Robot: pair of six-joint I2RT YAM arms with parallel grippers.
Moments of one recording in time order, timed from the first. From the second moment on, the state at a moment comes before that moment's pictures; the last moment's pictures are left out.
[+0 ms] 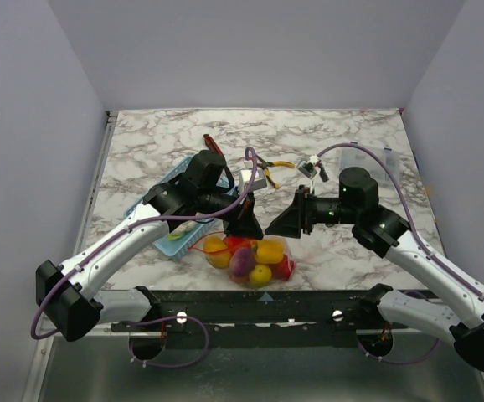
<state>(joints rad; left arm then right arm) -0.73 1.23 1.16 -0.59 0.87 -0.02 0.66 0.98 0.86 -0.18 -0.74 0.61</state>
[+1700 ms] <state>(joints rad) -0.72 1.19 1.12 -0.58 0.87 -0.01 0.58 0.95 0.81 -0.09 -0.77 0.79</state>
